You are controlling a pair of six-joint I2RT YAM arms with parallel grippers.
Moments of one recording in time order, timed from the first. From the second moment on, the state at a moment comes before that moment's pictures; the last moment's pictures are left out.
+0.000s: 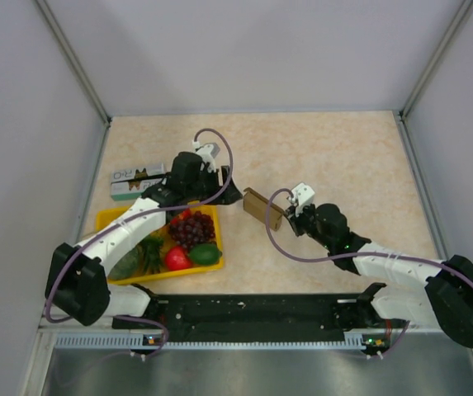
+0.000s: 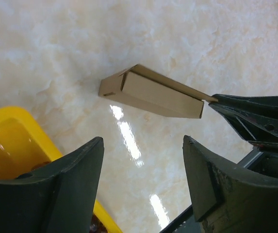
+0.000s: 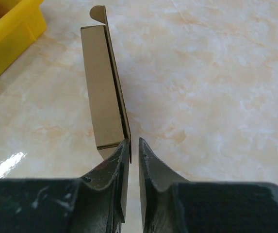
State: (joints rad) left arm -0.51 1.32 0.94 -0.24 0.25 -0.53; right arm 0.70 1.13 0.37 0.46 0.04 -0.07
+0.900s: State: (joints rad) left arm -0.47 1.72 1.39 -0.49 0.57 0.25; right arm 0.70 1.14 0.49 0.28 -0.04 0.04
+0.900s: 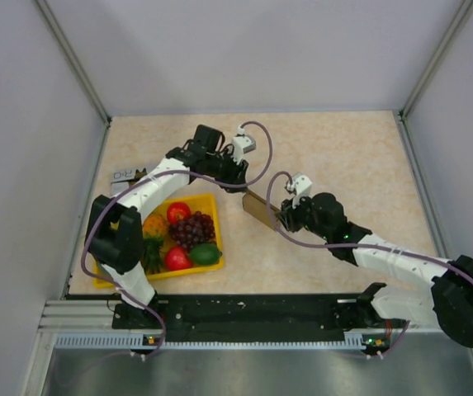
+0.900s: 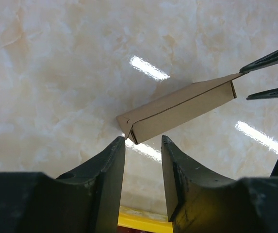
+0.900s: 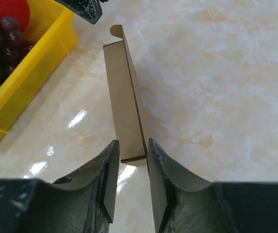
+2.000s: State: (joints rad) left arm -0.45 1.85 1.47 -0.53 0.59 0.29; right arm 0.49 1.19 0.83 -0.33 -0.31 0.29
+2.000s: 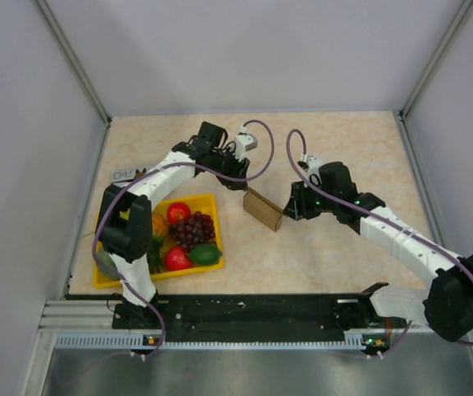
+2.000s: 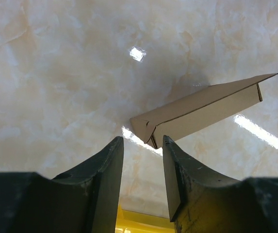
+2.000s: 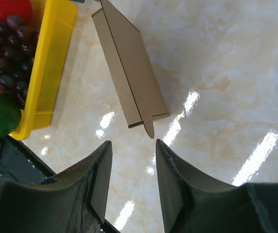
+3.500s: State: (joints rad) left arm -0.48 1.91 1.53 -0.59 0.61 0.28; right arm 0.61 1.34 0.92 -0.39 -0.12 0.19
